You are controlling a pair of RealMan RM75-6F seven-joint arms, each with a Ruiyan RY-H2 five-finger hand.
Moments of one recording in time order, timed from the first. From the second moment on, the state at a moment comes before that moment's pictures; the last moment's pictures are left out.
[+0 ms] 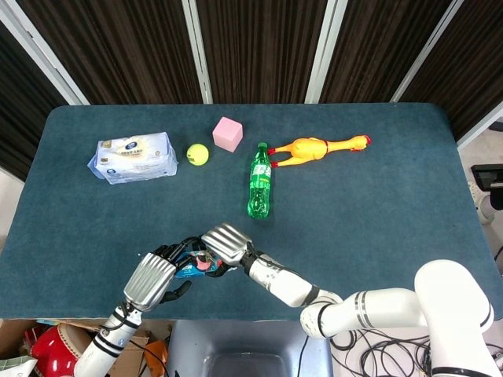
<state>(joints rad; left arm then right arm) -0.39 -1.43 -0.05 -1.85 1.61 1.24 0.40 1.17 -1.59 0.22 -1.65 -0.85 0.75 -0.35</state>
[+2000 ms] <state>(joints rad) -0.33 -1.24 -0.12 -1.72 1.54 1.41 0.31 0.68 -1.22 -0.05 -1.63 -1.73 1.22 0.18</state>
